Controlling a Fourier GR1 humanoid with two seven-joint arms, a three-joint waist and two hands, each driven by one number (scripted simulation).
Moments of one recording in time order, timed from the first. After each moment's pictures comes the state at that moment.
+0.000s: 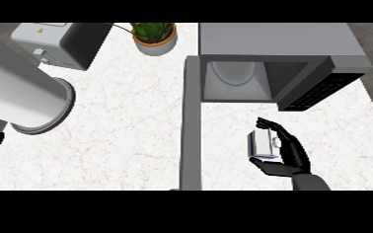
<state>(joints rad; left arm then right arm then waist) 0.34 0.03 0.38 -2.19 0.44 -0.46 0.05 -0.24 -0.15 -0.04 -0.58 0.02 0.28 -0.94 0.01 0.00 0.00</state>
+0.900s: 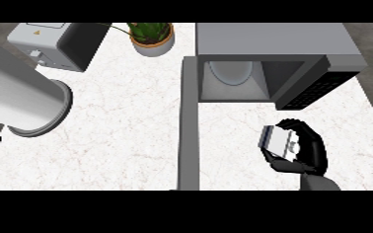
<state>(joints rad) 0.35 0.03 0.42 -2.18 0.49 -0.50 0.07 -0.12 -0.12 -0.13 -0.93 -0.08 0.12 -0.92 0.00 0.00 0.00</state>
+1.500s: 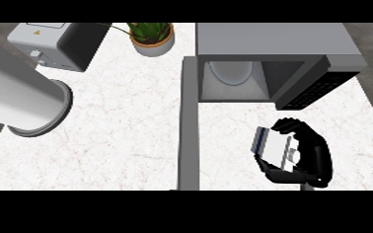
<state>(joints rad) 0.33 0.03 0.44 -2.17 0.51 -0.49 0.09 0.06 -0.06 0.00 -1.44 -0.07 0.06 -0.64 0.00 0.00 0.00</state>
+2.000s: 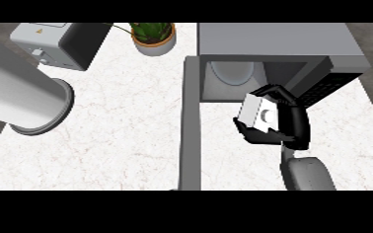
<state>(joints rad) 0.32 0.04 0.47 -2.12 0.52 -0.53 0.07 -0.18 -0.02 0.02 -1.40 0.08 -0.13 -0.43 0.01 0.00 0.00</state>
